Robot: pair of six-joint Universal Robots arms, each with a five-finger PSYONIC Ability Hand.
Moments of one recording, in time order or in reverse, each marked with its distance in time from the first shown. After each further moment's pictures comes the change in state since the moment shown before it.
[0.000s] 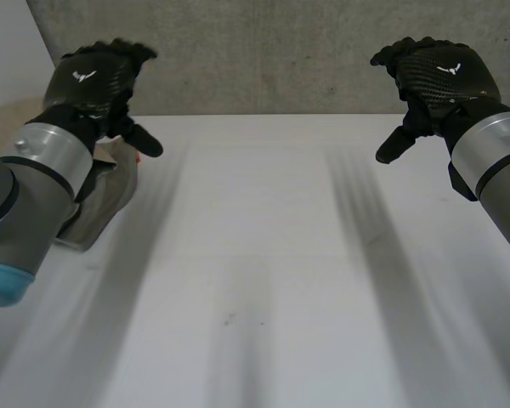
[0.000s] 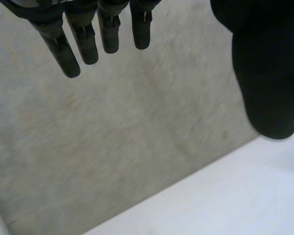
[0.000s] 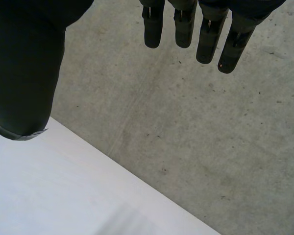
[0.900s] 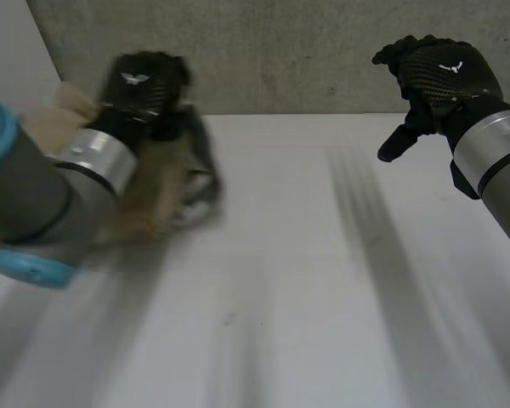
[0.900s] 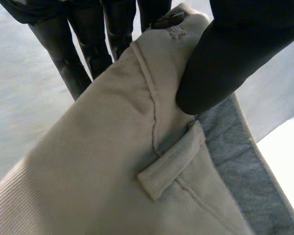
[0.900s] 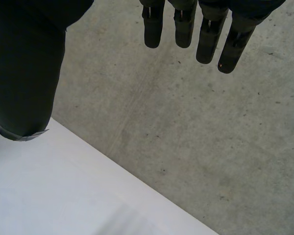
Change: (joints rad) left arm -0.049 -0.129 0.021 0.212 0.129 0.007; right arm -0.006 0.001 -0.004 0.001 -0.005 -0.002; left_hand 0.913 0.984 0.972 0.999 0.918; right_hand 0.000 0.000 0.000 0.000 0.000
